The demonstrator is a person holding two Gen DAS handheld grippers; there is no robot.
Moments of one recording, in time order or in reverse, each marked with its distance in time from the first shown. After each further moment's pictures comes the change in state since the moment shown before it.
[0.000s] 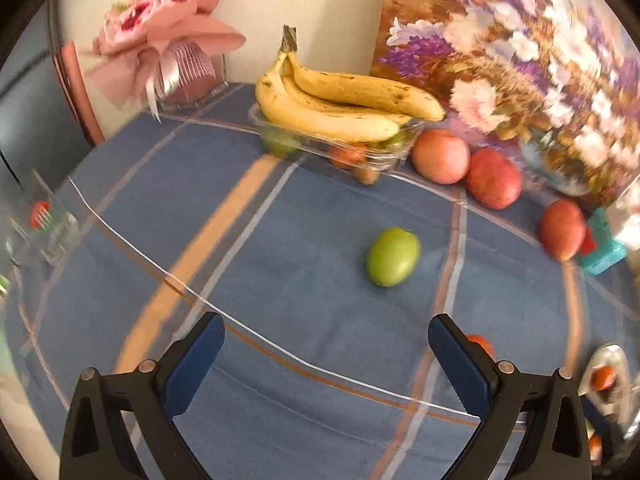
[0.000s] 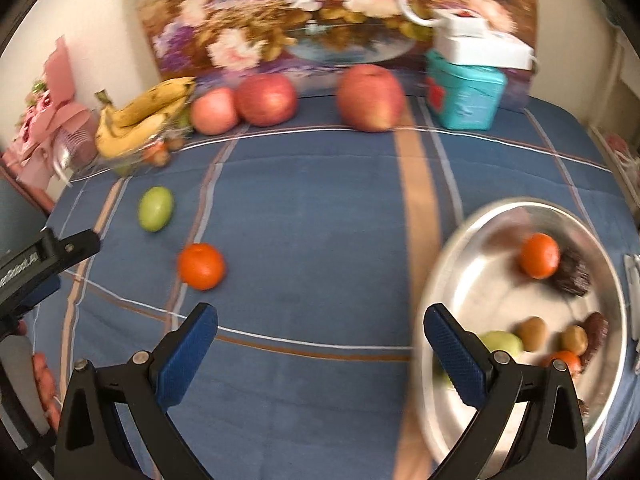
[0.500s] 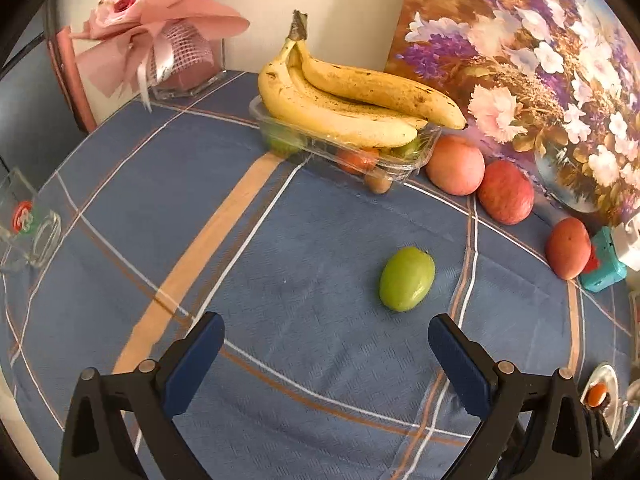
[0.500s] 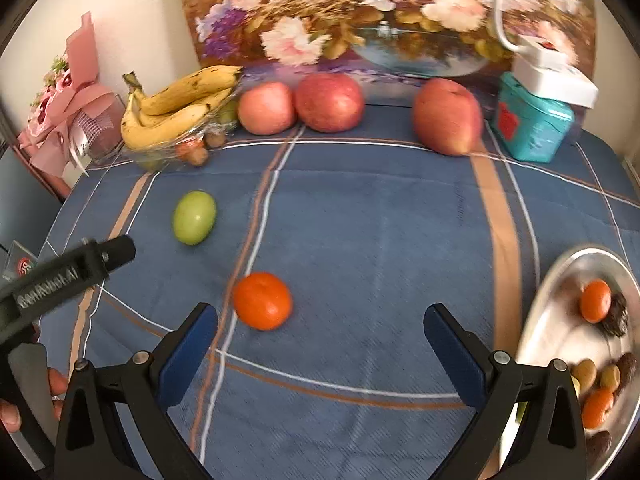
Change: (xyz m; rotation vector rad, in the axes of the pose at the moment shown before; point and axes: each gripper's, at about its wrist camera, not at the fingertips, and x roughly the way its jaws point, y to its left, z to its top) left arm 0.024 0.015 0.021 -0.043 0.040 -0.076; right arm 0.029 0.052 0.023 -0.079 -0.010 0.042
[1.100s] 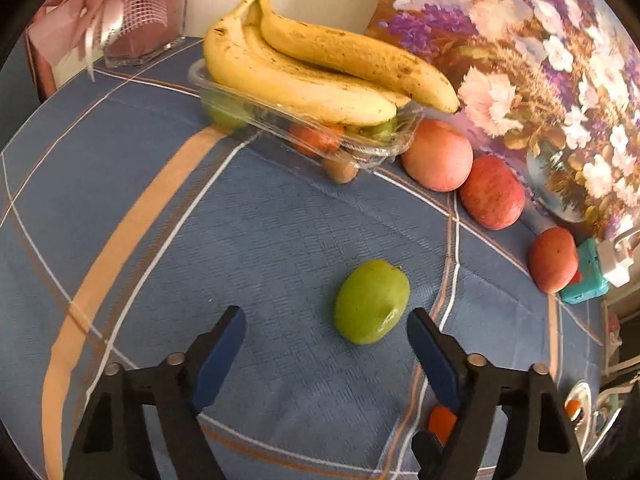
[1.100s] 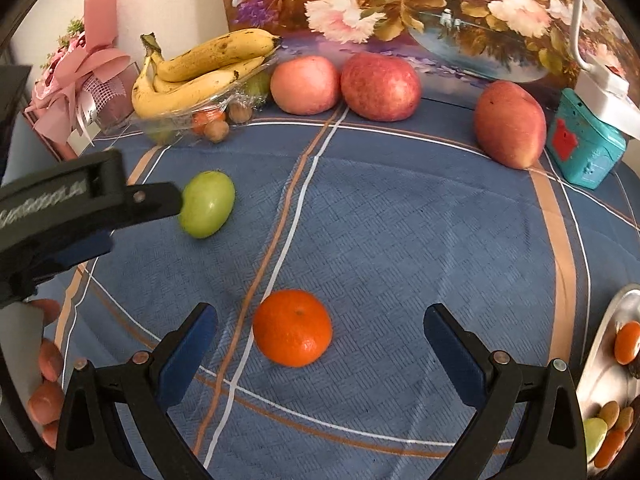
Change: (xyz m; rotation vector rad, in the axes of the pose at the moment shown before) left arm 0.051 -0.015 0.010 -0.048 0.075 -0.165; right arm 0.039 0.025 0.006 -0.097 0.031 0.025
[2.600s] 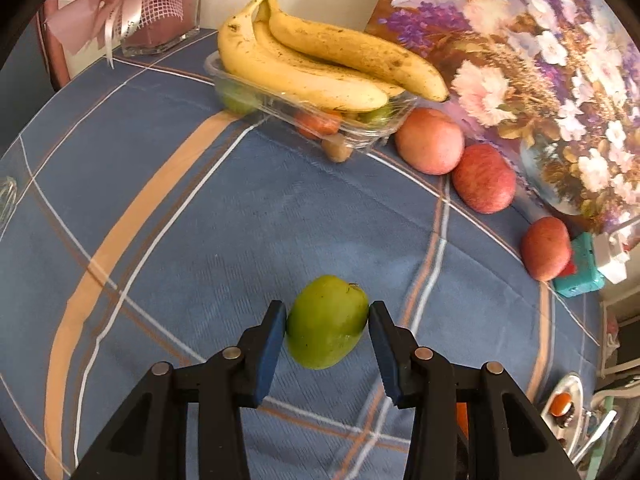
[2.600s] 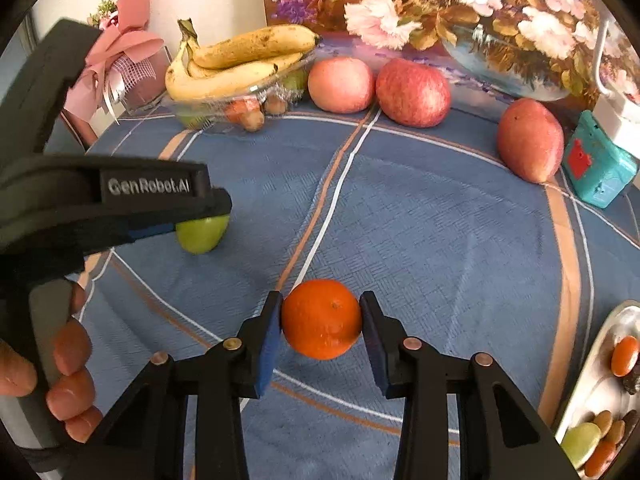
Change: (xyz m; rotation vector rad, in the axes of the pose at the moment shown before) left arm -0.035 -0.014 -0.016 -0.040 0.036 0.034; right arm -0.012 0.009 0.001 -0.075 0.011 0.046
